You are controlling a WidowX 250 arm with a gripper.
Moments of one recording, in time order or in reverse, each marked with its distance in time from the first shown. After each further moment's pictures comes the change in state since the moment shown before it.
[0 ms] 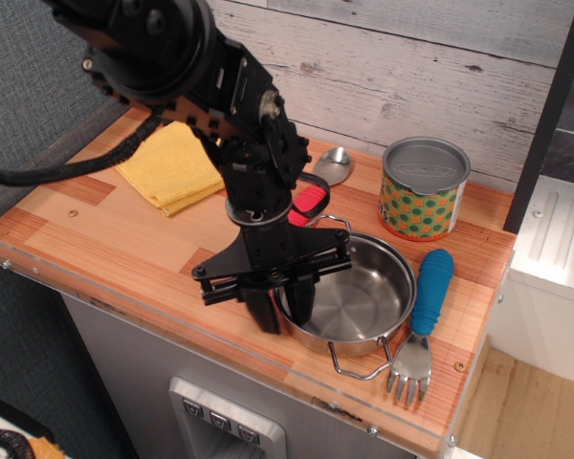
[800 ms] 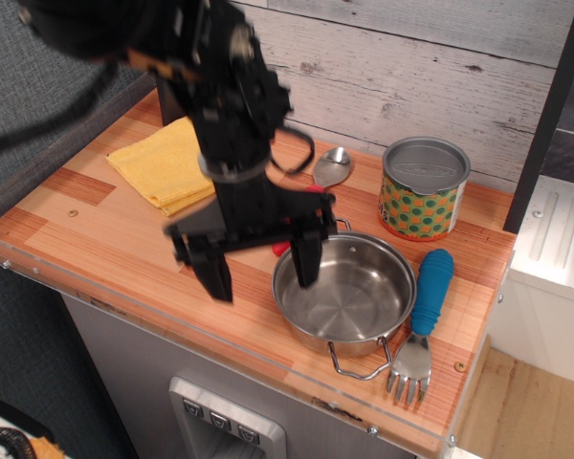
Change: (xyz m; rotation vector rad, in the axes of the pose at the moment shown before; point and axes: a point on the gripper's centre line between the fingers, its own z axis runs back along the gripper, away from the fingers) arm 0.003 0.005 0.051 0.012 -0.054 -0.107
